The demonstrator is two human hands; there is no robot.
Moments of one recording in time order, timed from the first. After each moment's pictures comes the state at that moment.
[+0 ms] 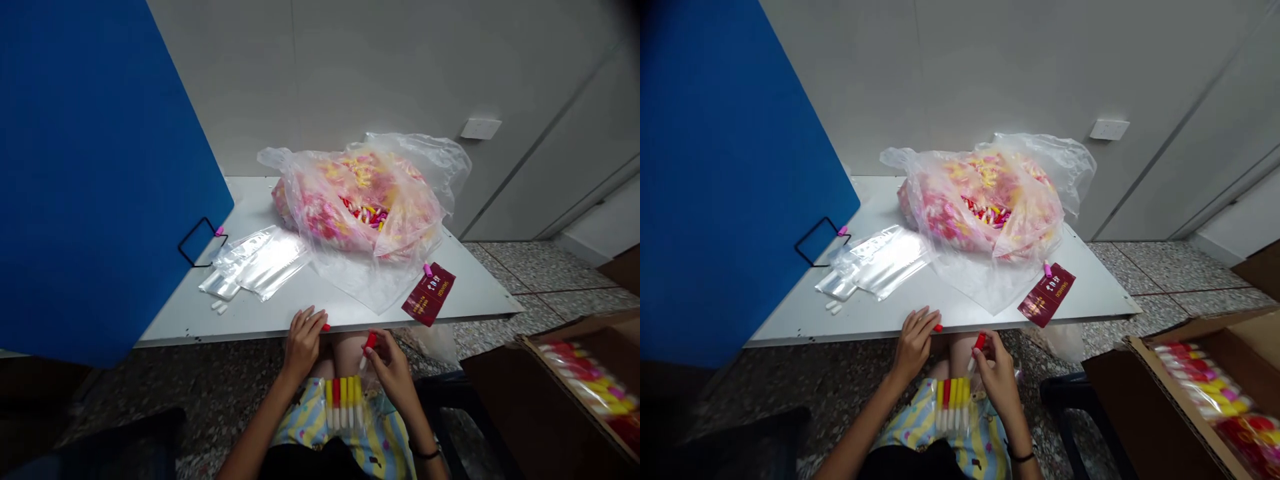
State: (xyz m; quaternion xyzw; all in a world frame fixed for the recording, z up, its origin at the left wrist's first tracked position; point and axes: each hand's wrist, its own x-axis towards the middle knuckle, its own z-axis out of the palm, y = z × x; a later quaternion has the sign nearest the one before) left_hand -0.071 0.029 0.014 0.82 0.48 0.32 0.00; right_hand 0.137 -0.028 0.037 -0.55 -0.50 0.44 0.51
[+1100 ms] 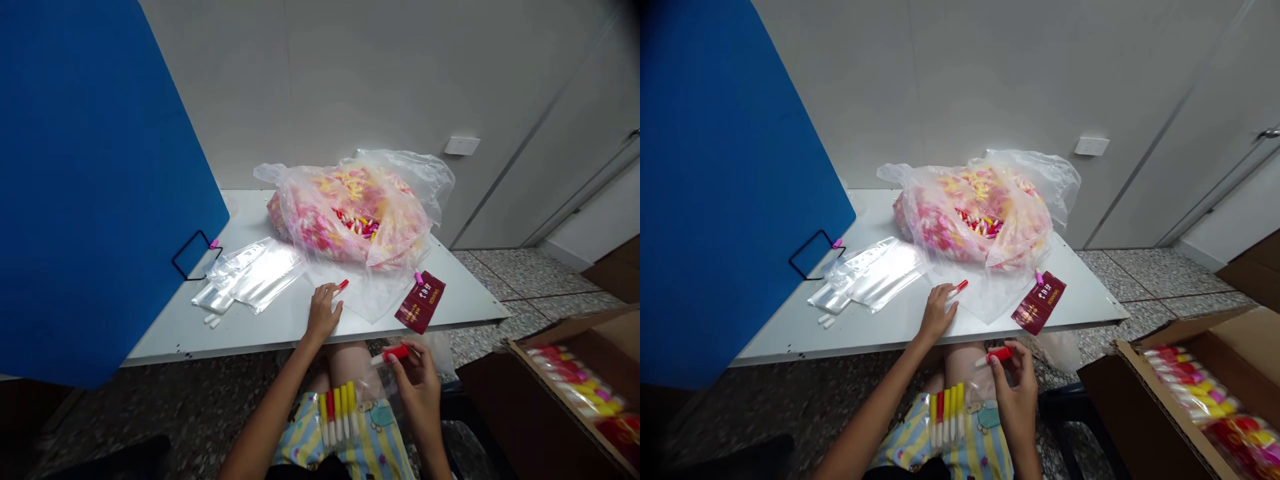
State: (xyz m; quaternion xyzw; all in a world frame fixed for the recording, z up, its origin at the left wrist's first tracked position) left_hand -0.007 0.110 0.044 0.77 0.48 0.40 0.14; right_hand 0.154 -0.046 0.064 -0.57 -0.38 0.35 0.63
